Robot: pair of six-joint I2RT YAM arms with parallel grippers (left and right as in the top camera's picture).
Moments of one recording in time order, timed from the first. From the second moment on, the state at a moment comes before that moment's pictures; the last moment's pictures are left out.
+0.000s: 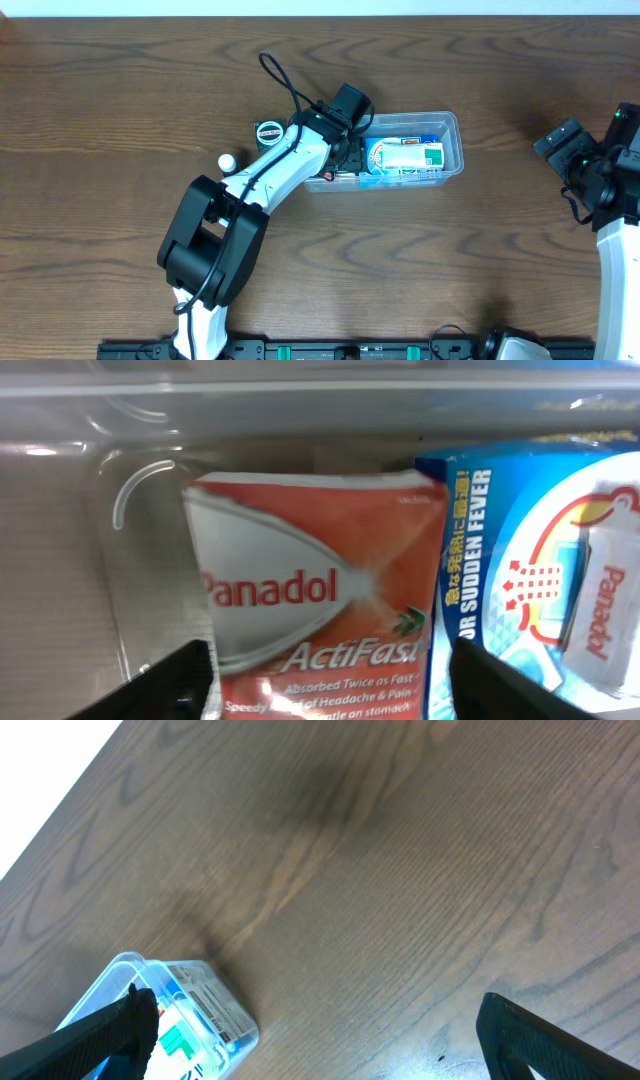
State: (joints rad) left arm -0.59 2.02 1.46 -0.71 0.02 -0.62; right arm -0.30 1.22 1.15 -0.86 0.02 0.59
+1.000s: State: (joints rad) left arm -0.58 2.00 1.46 -0.69 0.09 -0.61; right arm -0.30 1.22 1.15 -0.86 0.02 0.59
